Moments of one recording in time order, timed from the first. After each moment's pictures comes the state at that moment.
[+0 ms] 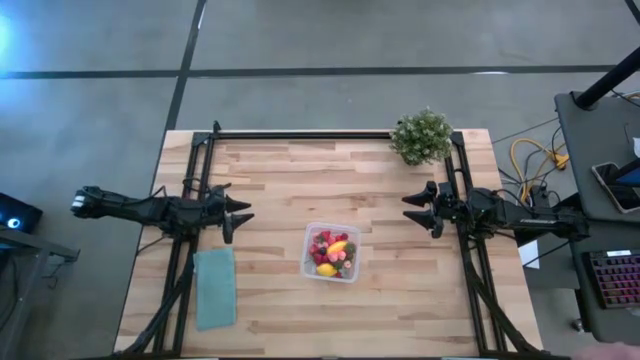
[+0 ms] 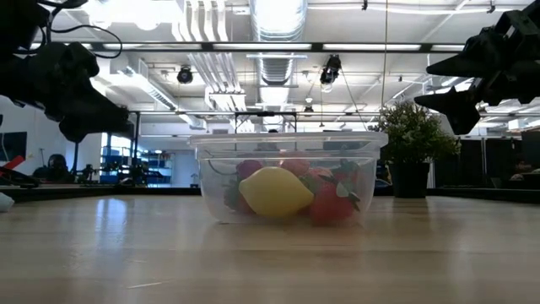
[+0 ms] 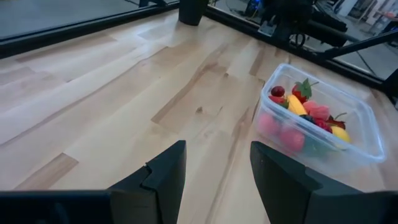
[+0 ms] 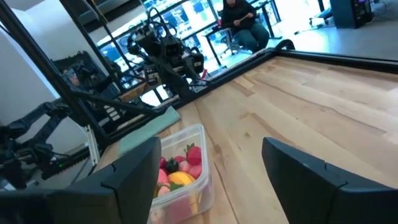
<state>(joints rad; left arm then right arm) -0.17 0.21 0.11 -0.31 -0.43 -0.46 -0.07 0.05 0.01 0.01 0.03 0.47</state>
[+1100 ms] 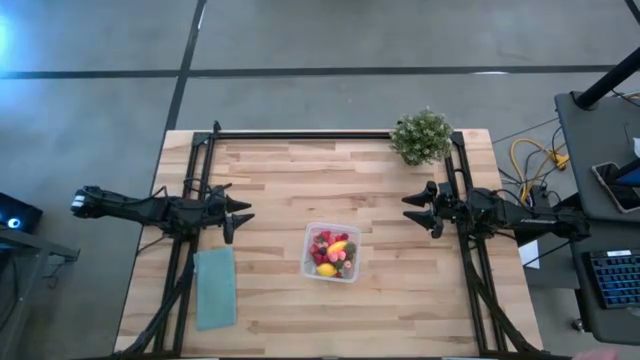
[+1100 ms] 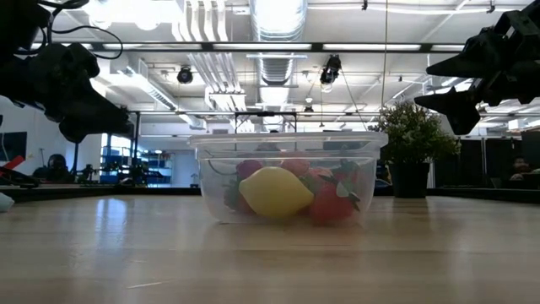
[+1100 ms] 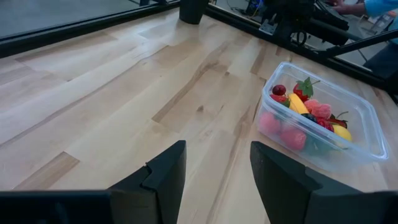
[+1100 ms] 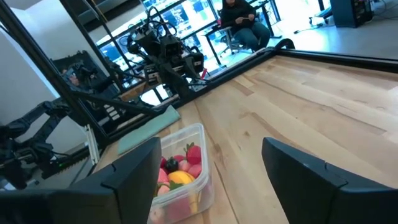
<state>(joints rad) -0.17 0.22 0.11 -0.31 -0.43 -0.46 -0.07 0.06 0.01 0.01 0.03 0.47</state>
